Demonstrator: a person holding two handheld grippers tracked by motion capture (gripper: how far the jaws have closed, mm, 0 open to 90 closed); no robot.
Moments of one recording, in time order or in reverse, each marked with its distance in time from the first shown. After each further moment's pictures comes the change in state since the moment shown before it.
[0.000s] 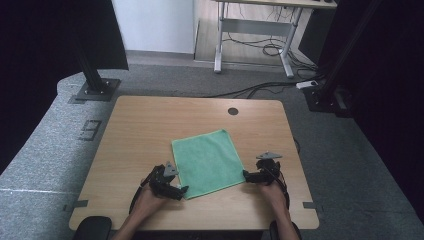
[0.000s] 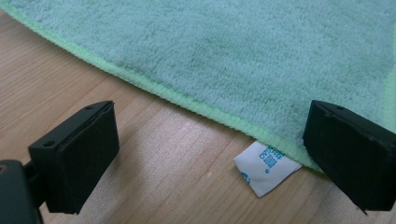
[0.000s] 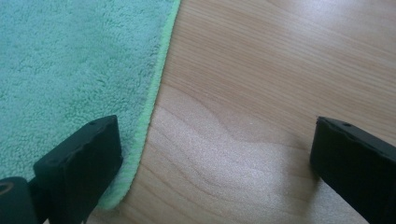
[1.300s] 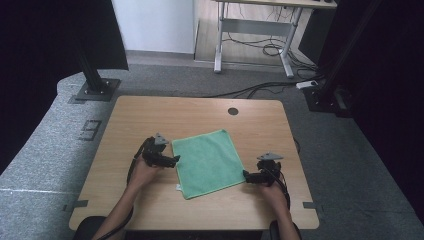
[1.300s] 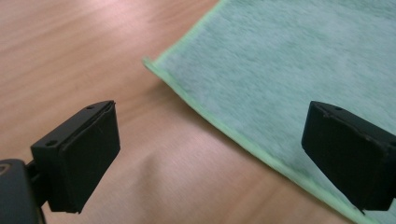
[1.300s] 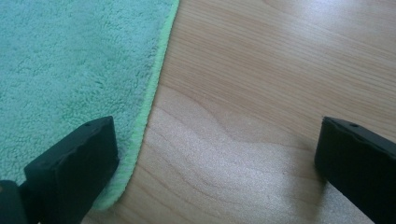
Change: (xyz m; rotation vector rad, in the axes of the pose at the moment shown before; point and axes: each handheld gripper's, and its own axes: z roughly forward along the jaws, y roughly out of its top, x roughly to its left) left arm 0.090 0.048 0.008 -0.051 0.112 -0.101; right arm -0.001 -0.004 0.001 -0.026 0.003 0.003
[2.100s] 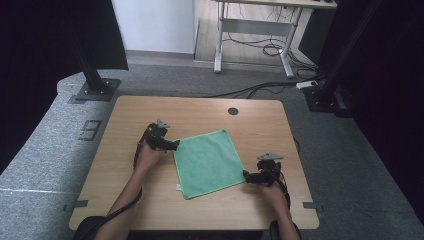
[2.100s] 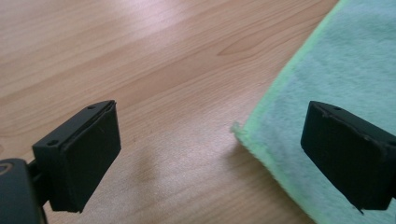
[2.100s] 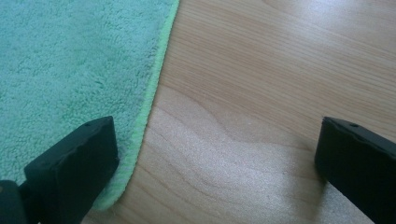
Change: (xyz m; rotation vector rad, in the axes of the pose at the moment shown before) left arm 0.037 0.024 0.045 0.030 0.082 -0.092; right arm 0.000 0.000 0.000 0.000 0.000 0.000
